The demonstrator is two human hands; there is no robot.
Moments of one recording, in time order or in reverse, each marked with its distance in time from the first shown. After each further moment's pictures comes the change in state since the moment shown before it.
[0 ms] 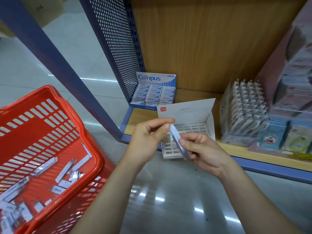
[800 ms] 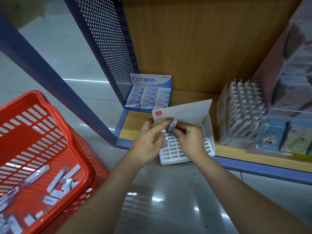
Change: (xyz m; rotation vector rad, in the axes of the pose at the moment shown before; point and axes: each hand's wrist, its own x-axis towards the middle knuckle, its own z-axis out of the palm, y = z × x) left_hand 0.039 -0.053 -0.006 0.666 -0.168 0.156; right_hand 0.067 0.019 -0.007 -0.837 0.518 -0.414
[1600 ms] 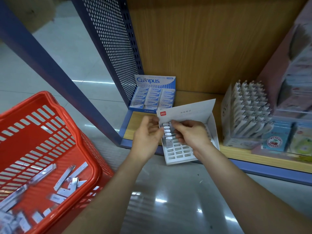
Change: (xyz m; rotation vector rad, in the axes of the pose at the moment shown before) left_hand 0.004 0.003 0.000 -0.458 0.253 -0.208; right_hand 0.008 -0.028 -0.005 0.458 -0.034 0.436
